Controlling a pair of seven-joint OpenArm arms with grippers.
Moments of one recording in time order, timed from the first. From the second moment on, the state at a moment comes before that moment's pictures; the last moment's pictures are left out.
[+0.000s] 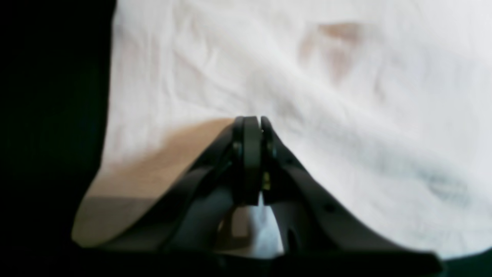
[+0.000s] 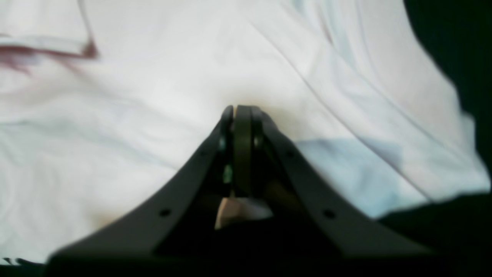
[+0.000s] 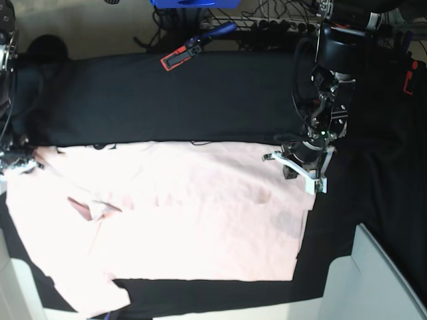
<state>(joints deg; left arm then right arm) -6.8 -12.3 5.1 50.9 -21.8 -5.4 11.1 18.3 25.9 9.8 27.0 24.8 20.3 -15.6</state>
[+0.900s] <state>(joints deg) 2.7 -16.1 4.7 52.6 -23.5 -8.4 0.6 10.5 26.7 14.5 25.0 29.2 24.3 -8.6</state>
